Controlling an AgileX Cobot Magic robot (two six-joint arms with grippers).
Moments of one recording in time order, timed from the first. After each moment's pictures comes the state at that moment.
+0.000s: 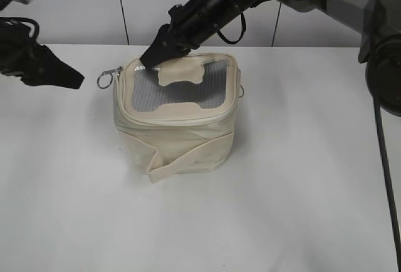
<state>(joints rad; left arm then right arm) 0.00 1.71 -1.09 -0.94 0.90 1.37 0.47 2.53 -2.32 0.89 1.14 -0.92</state>
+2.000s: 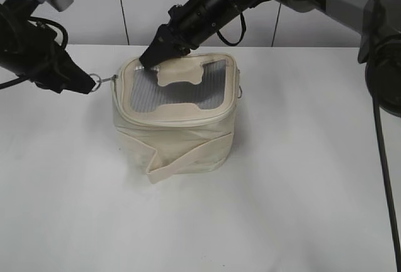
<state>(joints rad) -0.19 1.62 -1.07 -0.68 0.78 1.17 0.47 2.53 -2.32 0.89 1.13 -0.81</state>
